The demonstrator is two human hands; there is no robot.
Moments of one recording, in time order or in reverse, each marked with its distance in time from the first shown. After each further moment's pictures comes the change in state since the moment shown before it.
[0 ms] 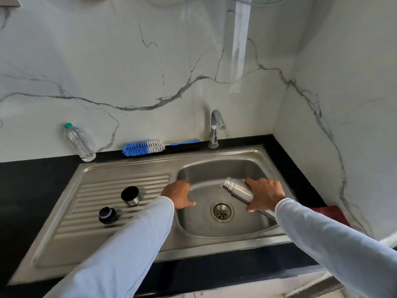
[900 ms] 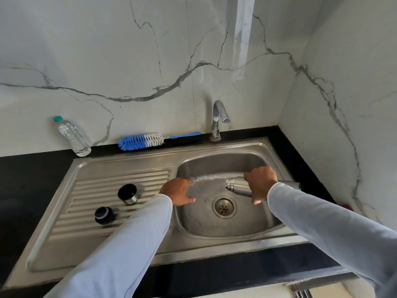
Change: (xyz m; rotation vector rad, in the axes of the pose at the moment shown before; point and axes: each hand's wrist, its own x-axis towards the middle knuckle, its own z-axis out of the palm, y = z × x) left_hand 0.020 -0.010 0.007 -0.069 -0.021 0.011; right_hand 0.050 -0.019 -0.017 -0.357 -0.242 -0.068
